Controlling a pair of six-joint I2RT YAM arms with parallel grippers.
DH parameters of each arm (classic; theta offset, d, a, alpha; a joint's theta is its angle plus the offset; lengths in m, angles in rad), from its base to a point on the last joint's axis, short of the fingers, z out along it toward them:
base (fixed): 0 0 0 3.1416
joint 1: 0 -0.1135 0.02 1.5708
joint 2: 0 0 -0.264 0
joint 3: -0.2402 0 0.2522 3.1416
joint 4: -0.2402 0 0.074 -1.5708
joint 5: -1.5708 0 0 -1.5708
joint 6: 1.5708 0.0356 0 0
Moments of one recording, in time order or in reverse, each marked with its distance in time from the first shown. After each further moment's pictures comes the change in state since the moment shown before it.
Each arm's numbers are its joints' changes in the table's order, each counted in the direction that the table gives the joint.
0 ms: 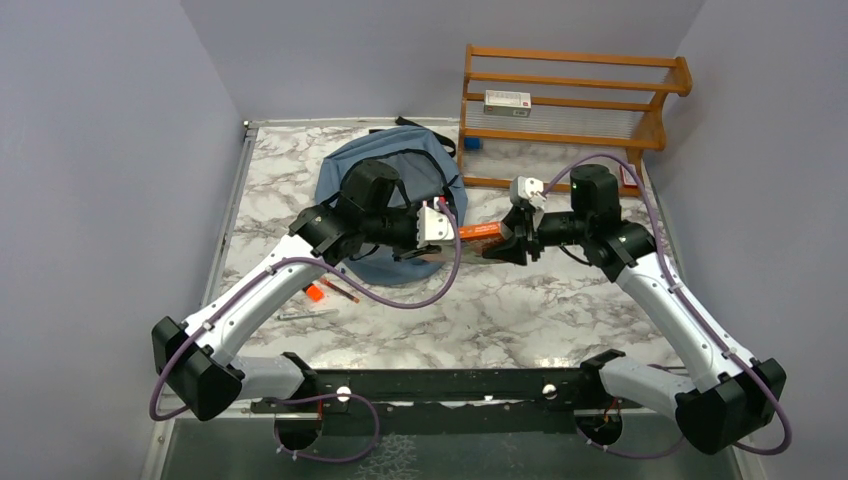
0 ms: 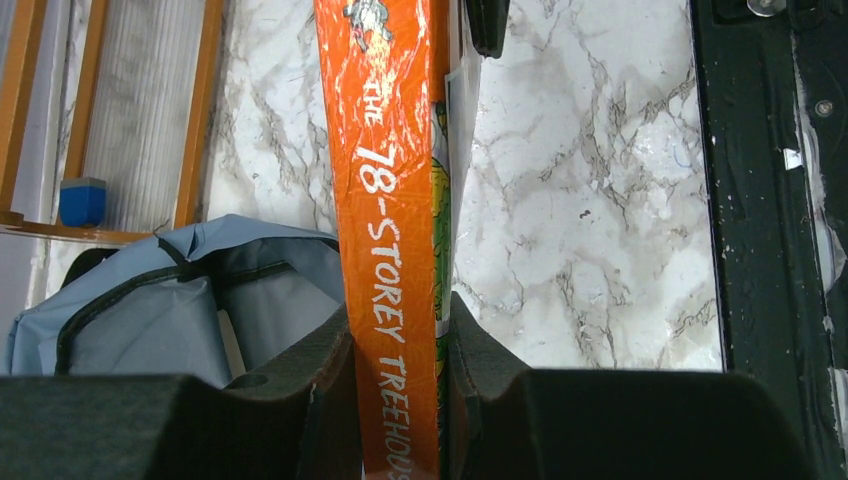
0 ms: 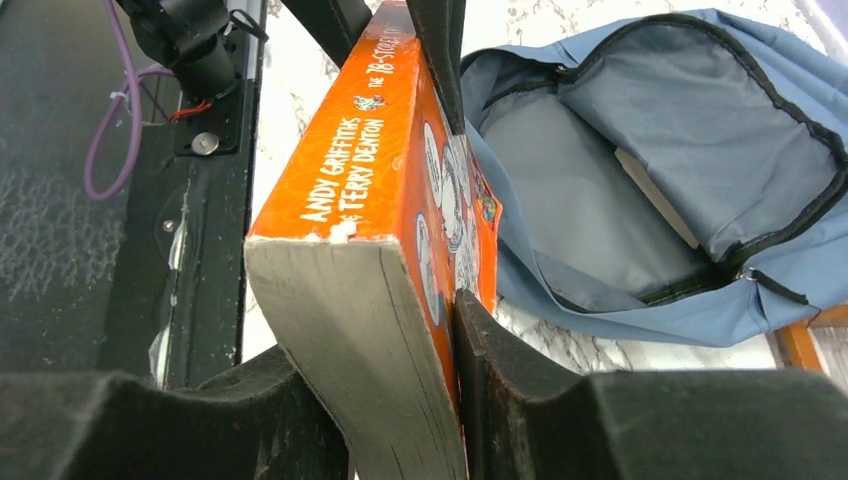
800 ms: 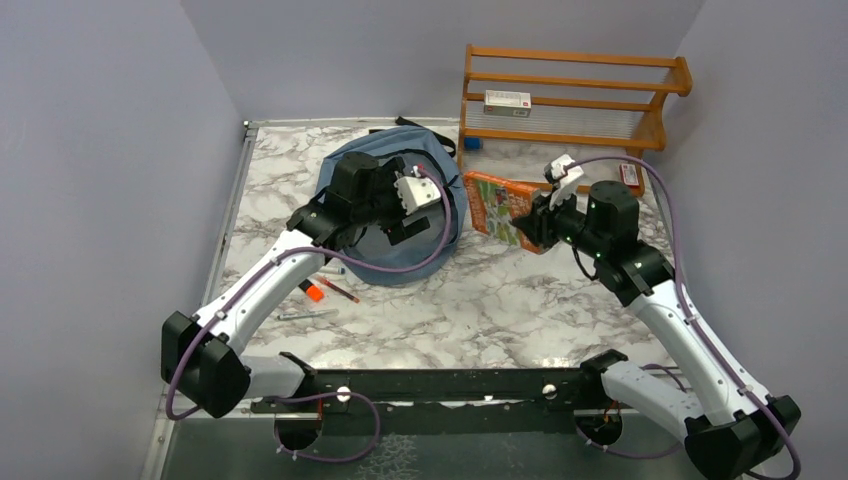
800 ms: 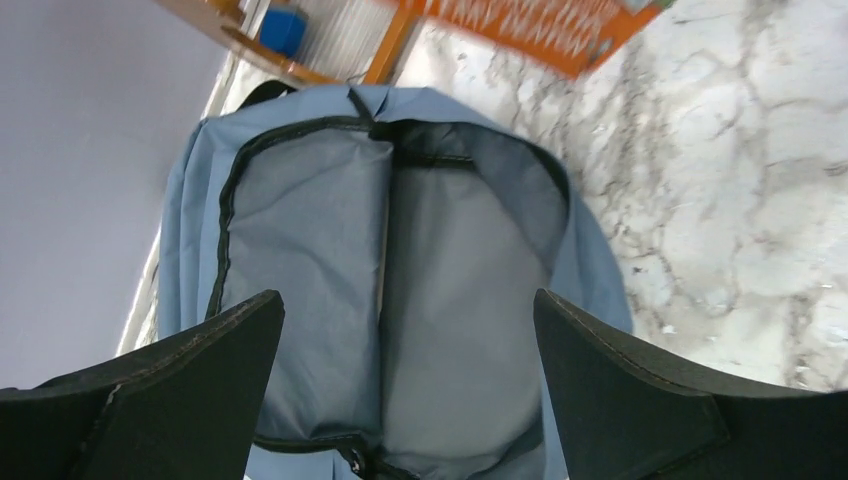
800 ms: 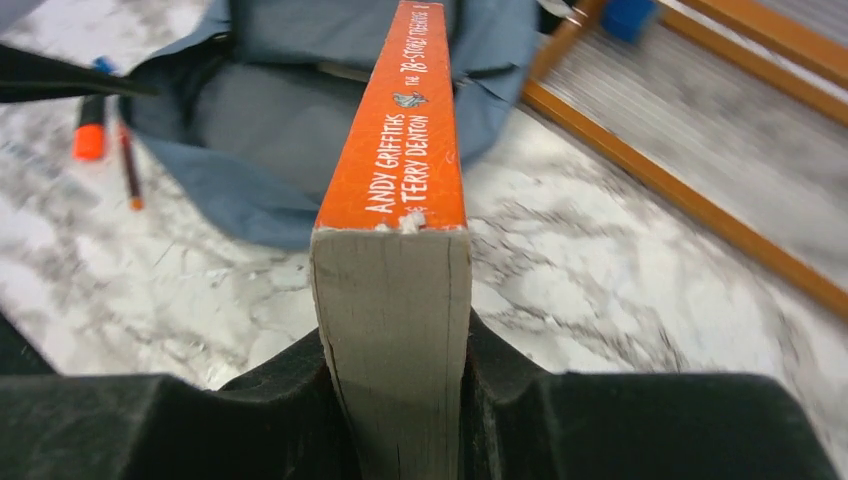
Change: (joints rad) left arm -0.136 0.018 0.094 0.252 0.277 -0.092; right arm -0.003 -0.166 0.089 0.092 -0.677 0.383
